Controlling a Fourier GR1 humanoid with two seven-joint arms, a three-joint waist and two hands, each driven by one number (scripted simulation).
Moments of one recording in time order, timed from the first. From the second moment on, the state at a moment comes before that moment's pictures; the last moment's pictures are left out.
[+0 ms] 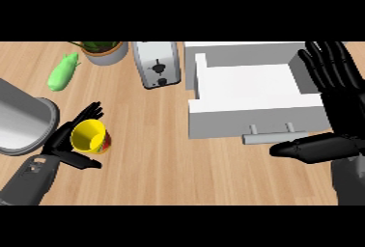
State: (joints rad) left arm -0.53 0.39 0.04 -0.30 -0.12 -0.53 -0.87; right arm -0.32 -0.20 -0.09 -1.85 -0.14 0.17 0.13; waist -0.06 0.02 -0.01
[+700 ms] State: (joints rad) left arm -0.56 0.34 0.00 -0.30 -0.11 -0.57 -0.89; right arm -0.31 -0.21 -0.10 -1.85 -0.14 0.18 0.13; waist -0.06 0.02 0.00
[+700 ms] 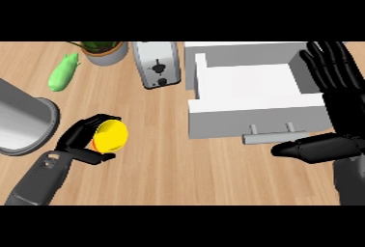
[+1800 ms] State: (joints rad) left arm -0.58 0.15 0.25 -0.42 0.12 -0.20 -1.04; right arm -0.26 -0.22 -0.14 -1.86 -0.14 0.18 0.12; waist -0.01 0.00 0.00
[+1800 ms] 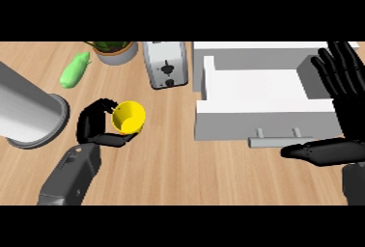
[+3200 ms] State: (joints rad) left arm -1.21 0.00 -0.05 -0.66 0.18 0.28 -0.28; right arm -0.26 -0.23 -0.16 -1.83 -0.12 0.19 0.09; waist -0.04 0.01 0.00
